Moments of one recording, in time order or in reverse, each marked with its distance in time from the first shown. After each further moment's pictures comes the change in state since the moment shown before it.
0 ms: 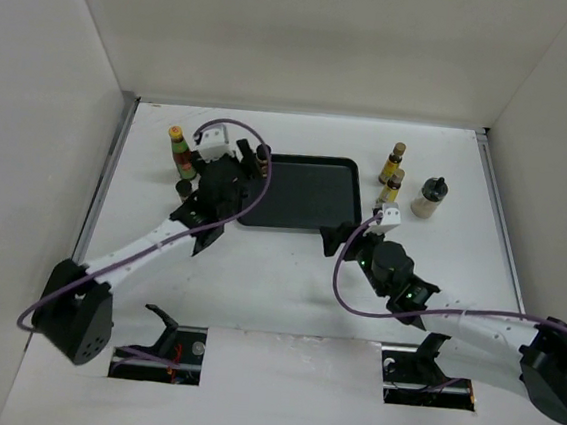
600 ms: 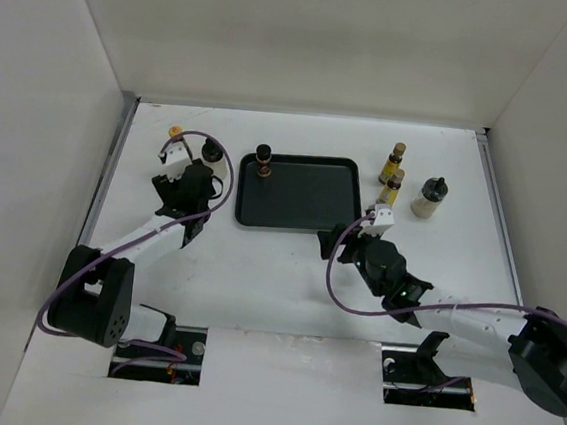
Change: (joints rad) left arm 0.294 0.057 -0.152 -0.183 -0.056 -0.074; right arm 0.000 0.072 0.001 -0.001 0.000 -0.001
